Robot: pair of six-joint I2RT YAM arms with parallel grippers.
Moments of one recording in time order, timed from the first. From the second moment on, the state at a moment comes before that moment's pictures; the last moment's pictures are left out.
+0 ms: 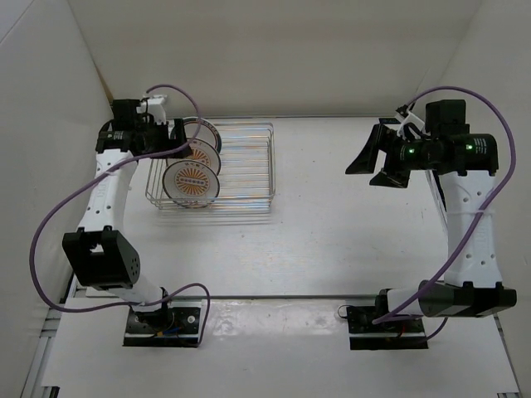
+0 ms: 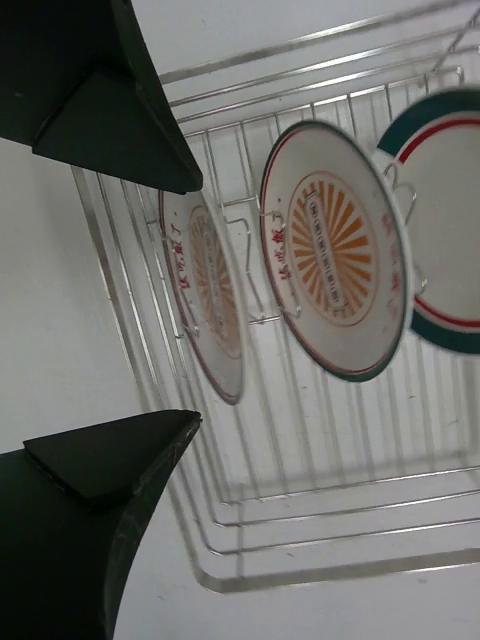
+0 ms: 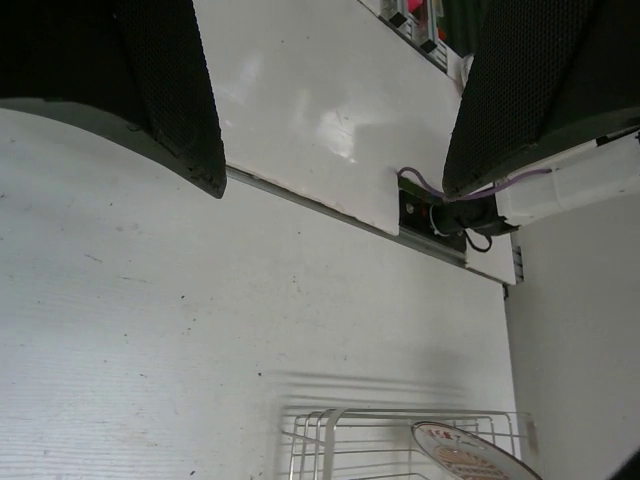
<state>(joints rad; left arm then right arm) 0.05 1.55 1.56 -0.76 0.36 0.06 0.03 1.34 1.80 -1.40 -0.61 0.29</state>
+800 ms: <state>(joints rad) 0.21 1.64 1.61 -0.95 0.23 -0.82 0.04 1.42 1.80 -1.40 -0.62 0.28</state>
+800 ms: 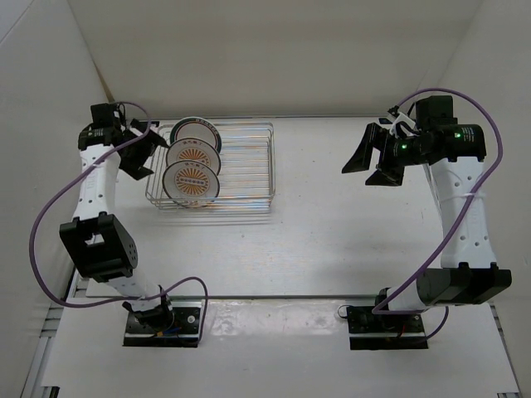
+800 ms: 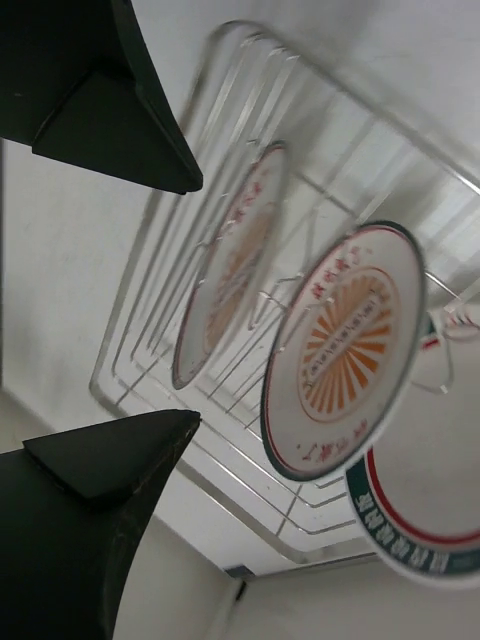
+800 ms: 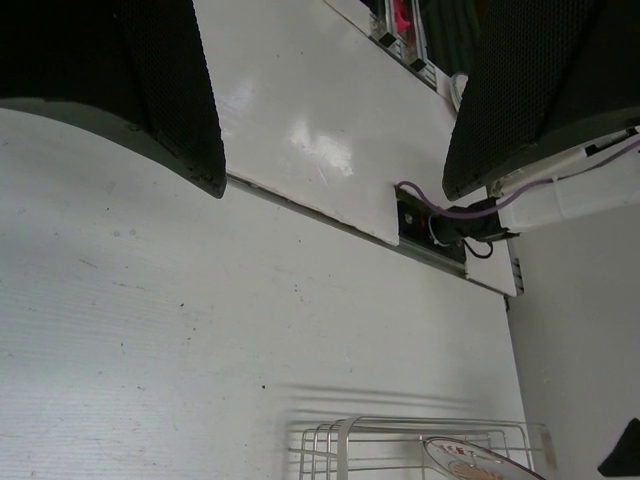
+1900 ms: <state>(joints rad) 0.16 1.48 1.04 -0.15 0.63 0.52 0.04 1.48 1.79 -1.41 -0.67 0.28</state>
